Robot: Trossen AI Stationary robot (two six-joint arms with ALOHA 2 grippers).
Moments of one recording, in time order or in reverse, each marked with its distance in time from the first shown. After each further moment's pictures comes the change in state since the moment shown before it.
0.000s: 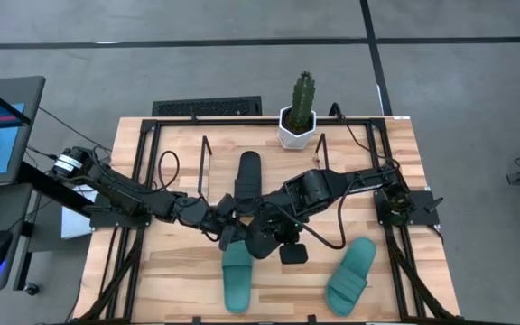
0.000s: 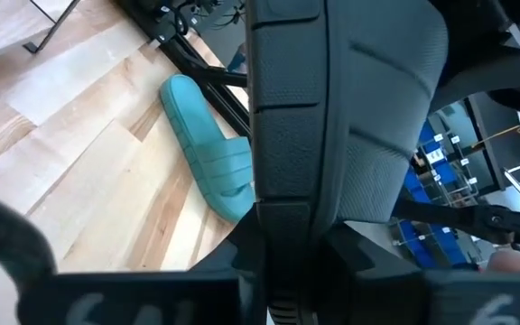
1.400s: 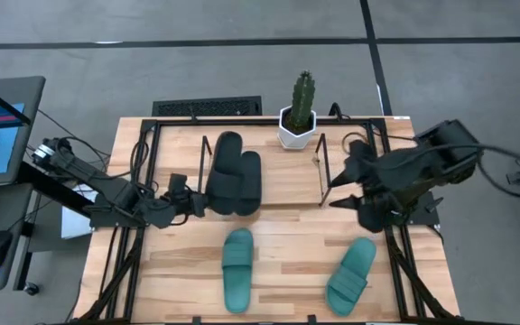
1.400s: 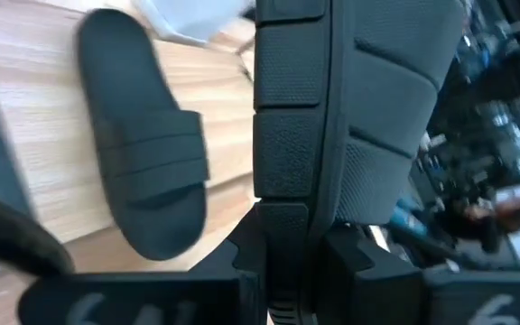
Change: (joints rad) left arm -0.143 -0.411 0.000 -0.796 -0.695 -0.439; right arm 0.164 -0.491 -0.005 -0.073 0.476 0.261
